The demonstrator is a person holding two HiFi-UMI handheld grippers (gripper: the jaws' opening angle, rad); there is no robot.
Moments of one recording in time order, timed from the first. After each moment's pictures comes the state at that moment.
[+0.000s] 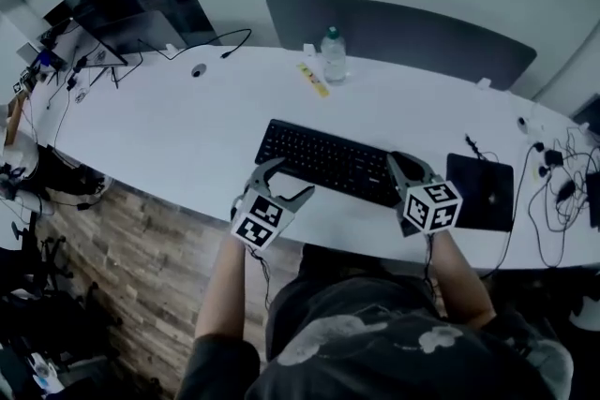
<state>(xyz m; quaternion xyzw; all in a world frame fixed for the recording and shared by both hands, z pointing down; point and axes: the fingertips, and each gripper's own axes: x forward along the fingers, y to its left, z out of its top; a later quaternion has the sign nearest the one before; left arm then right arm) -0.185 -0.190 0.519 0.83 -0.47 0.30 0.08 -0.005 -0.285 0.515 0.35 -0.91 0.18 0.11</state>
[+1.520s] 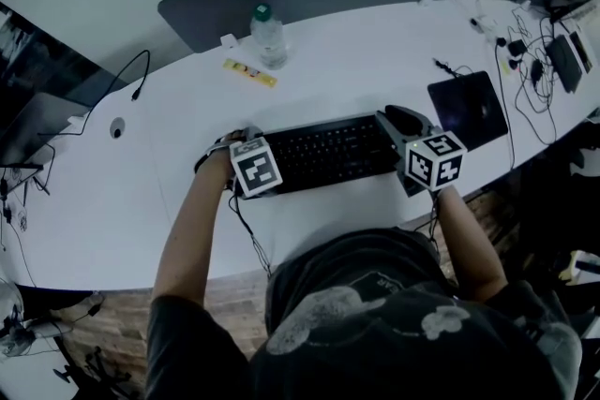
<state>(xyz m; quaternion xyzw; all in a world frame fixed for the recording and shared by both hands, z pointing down) -0.249 -0.271 0.645 0.78 0.02 0.63 0.04 -0.006 -0.322 0.537 0.52 -0.81 0.23 0.15</state>
